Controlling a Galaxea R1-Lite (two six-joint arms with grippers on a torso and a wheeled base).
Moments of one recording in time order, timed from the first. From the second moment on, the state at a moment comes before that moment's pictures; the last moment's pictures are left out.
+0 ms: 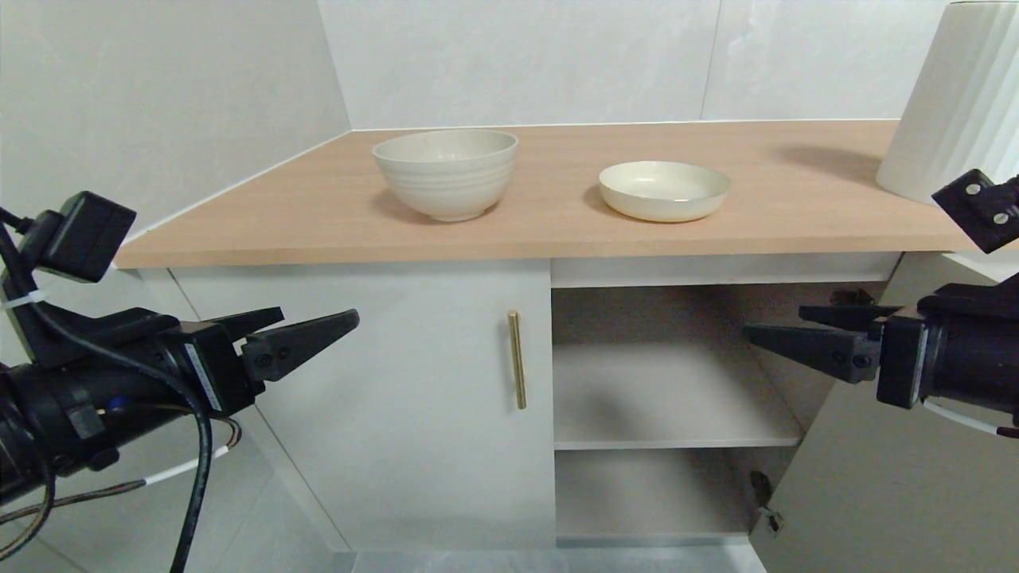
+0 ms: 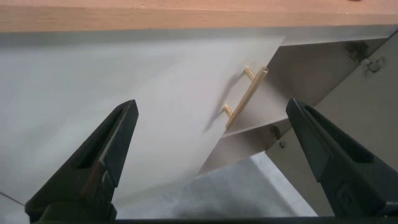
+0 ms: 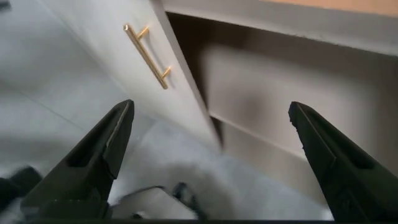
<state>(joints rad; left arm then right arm) -0.29 1.21 -0.62 -0.45 -0.18 -0.23 0.46 1.27 -0.77 -0.26 0.19 0.13</state>
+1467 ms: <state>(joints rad) -0.29 1.22 -0.62 -0.45 -0.21 -0.27 0.46 1.26 -0.69 -0.37 0.19 0.09</state>
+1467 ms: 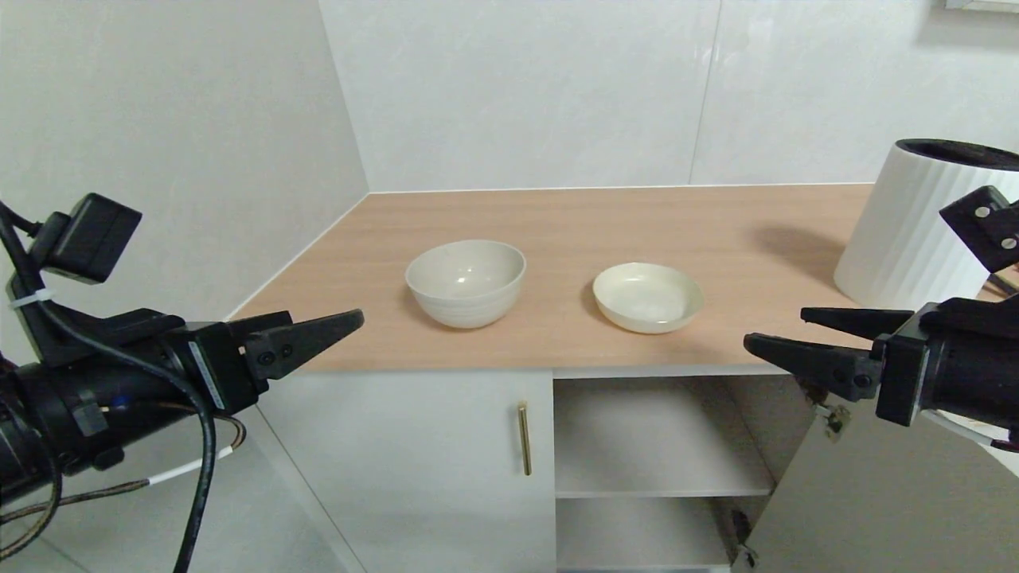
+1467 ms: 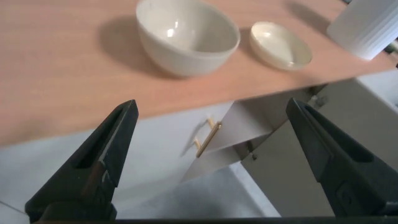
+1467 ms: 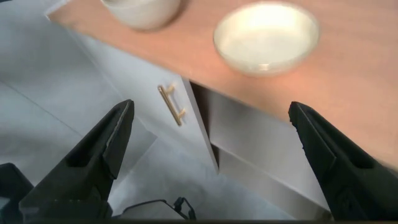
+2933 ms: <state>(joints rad) -0.25 1.58 -1.21 0.06 -0.06 -0.47 0.42 1.68 -1.29 0.03 -0.12 0.20</state>
